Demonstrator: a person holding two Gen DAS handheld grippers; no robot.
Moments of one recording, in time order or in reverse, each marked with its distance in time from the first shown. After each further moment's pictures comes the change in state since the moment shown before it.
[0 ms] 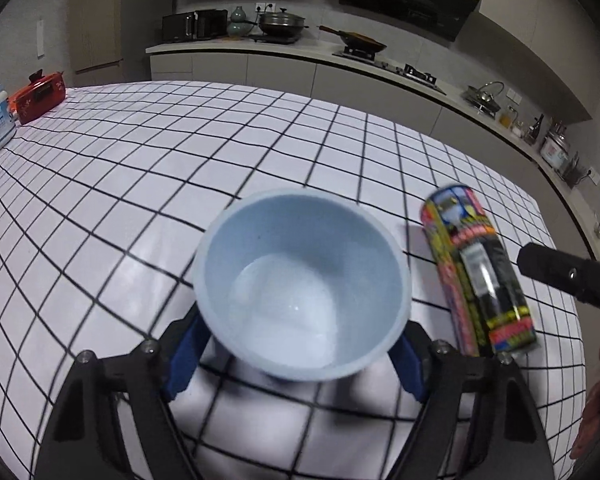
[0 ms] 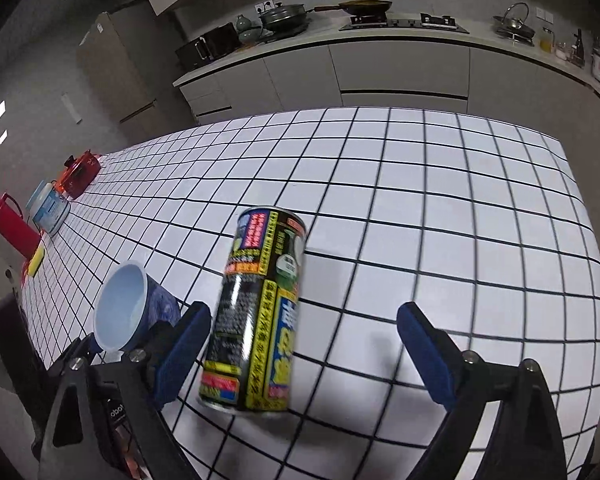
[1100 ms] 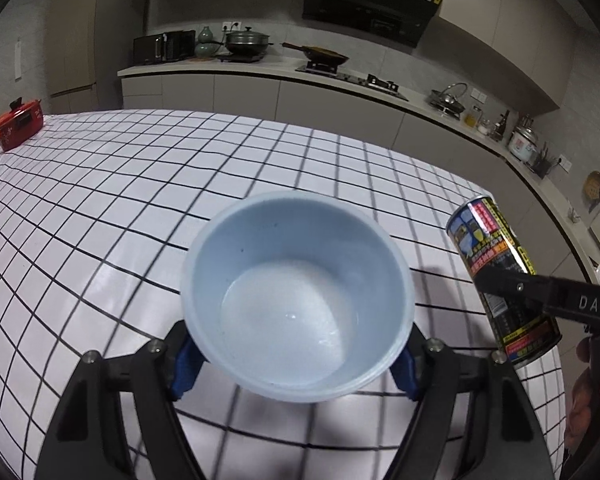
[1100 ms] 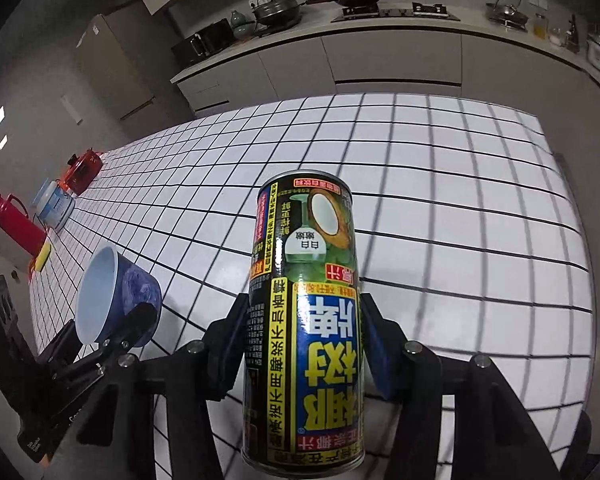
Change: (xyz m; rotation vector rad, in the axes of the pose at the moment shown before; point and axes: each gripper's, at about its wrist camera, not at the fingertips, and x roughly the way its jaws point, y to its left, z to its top) left arm -0.042 -0.045 -0.010 0.080 -0.059 -0.099; right arm -0.046 -0.038 -0.024 0.033 0.030 0.007
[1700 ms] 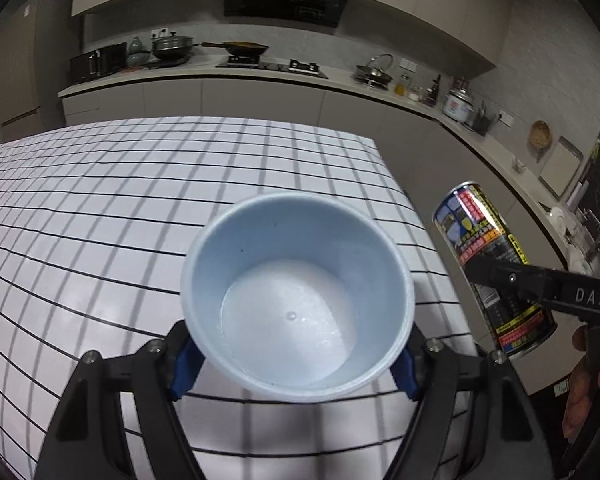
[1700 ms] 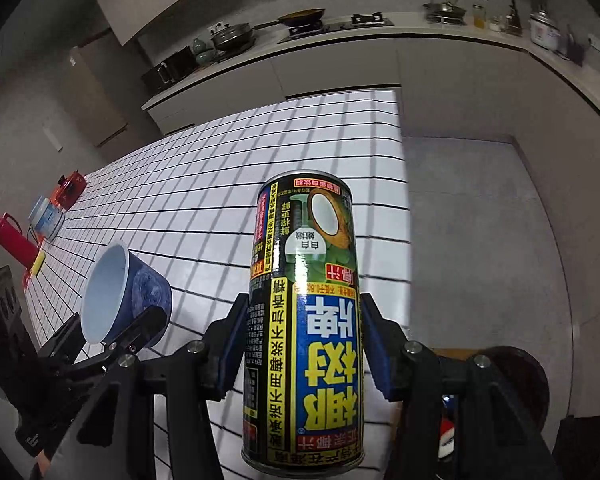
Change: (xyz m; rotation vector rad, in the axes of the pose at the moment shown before) left arm -0.045 -0.151 -0.058 0.137 0.035 -0.145; right arm -0.136 -0.125 -0.096 0.095 -0.062 -0.077
